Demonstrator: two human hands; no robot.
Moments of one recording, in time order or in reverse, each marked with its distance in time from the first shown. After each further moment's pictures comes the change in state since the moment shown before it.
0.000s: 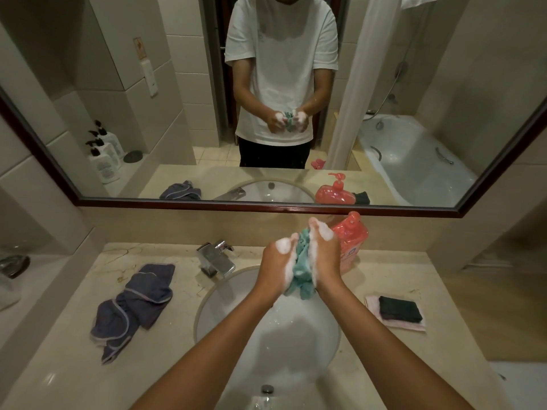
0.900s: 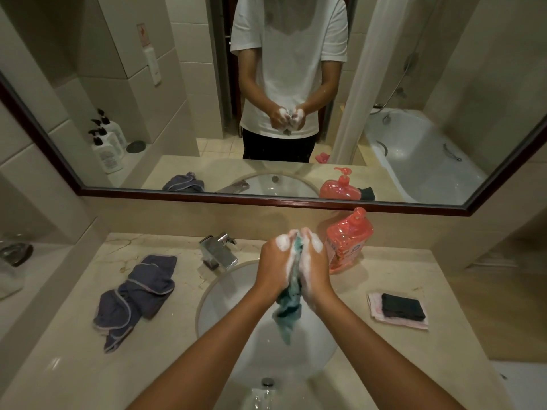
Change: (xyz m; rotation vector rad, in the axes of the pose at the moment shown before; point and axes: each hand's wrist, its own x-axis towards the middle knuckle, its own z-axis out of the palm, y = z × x) left_hand 0.005 -0.010 -0.003 0.058 0.050 0.040; right_hand -0.021 0.027 0.014 0.100 -0.130 0.171
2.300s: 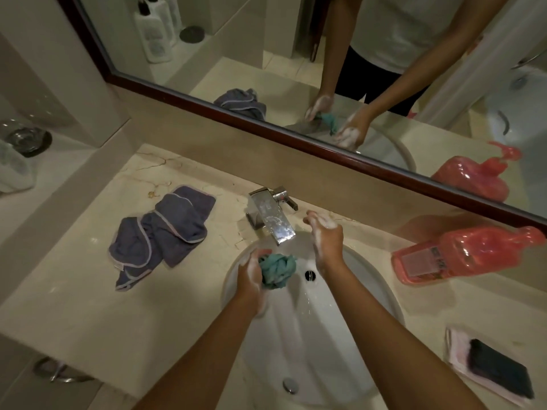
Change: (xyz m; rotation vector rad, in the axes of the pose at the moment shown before) left_hand 0.028 -0.263 -0.049 -0.830 0.443 -1.043; right_hand 0.145 0.153 0.121 -0.292 -0.104 0.160
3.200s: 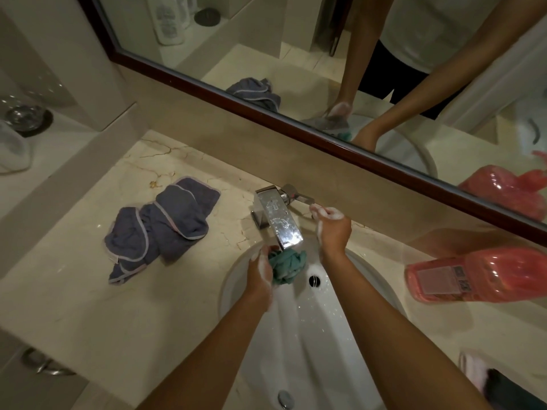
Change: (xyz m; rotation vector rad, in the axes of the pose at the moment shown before) left_hand 0.033 -0.006 0.021 -0.088 0.030 0.029; right_hand 0.056 0.015 0.022 -0.145 0.060 -0.127
